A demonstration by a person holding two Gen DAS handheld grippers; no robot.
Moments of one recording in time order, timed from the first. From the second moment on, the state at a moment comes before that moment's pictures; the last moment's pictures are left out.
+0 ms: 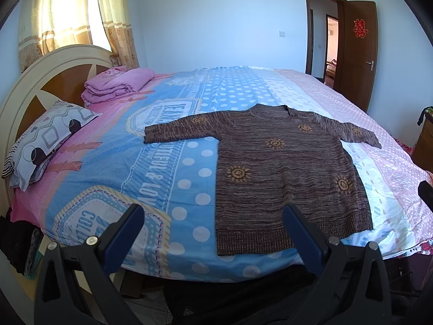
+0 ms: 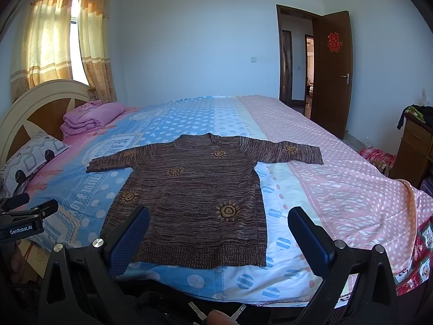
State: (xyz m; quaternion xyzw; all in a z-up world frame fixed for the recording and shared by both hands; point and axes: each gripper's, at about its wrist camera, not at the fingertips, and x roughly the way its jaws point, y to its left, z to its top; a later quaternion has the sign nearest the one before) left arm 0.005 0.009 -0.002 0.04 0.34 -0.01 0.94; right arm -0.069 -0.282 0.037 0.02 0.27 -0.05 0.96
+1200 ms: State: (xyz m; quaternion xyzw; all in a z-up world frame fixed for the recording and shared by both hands) left arm 0.008 0.012 -0.008 0.03 0.35 -0.01 0.94; right arm -0.065 -0.278 0.032 0.01 0.27 -0.05 0.96
